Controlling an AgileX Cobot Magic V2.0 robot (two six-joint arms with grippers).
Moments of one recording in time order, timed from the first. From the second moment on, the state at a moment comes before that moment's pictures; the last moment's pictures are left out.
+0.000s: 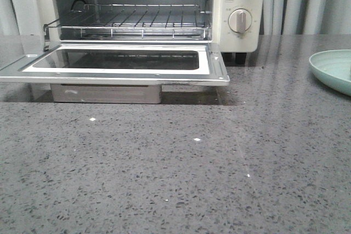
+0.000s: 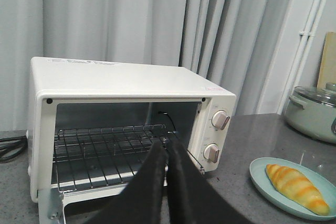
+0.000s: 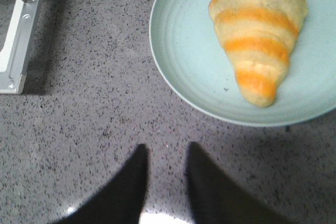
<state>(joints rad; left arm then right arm) -0.45 0.43 -0.63 -0.37 0.24 0.16 -0.03 0.84 -0.81 0.23 0.88 0.00</state>
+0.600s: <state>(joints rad) -0.45 0.43 -0.63 -0.37 0.28 0.16 -0.03 1.32 -1.18 0.08 0.98 -0.01</state>
